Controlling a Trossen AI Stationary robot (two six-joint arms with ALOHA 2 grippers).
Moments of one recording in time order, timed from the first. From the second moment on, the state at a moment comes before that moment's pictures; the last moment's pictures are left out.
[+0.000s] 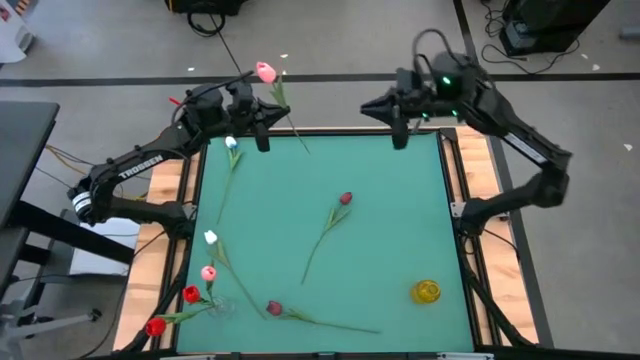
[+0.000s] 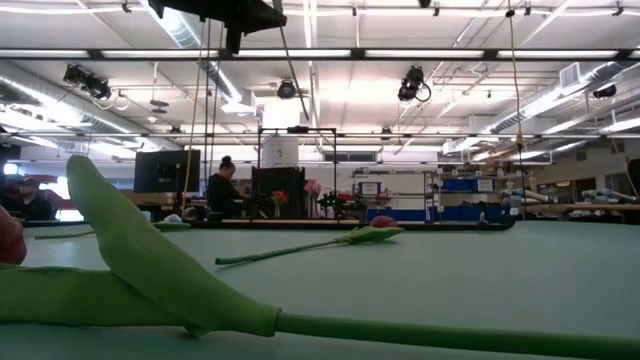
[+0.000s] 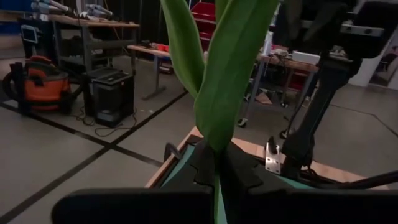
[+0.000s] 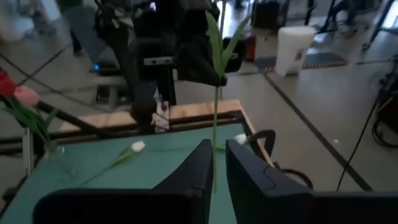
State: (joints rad) left arm 0.61 1.16 1.12 0.02 0.27 -0.13; right arm -0.54 1.32 1.66 -0.61 -0.40 -0.06
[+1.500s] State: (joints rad) left arm 0.28 0.84 1.12 -0.51 0.35 -0.10; right arm -0.30 0.73 0.89 -0.13 -0.18 0.11
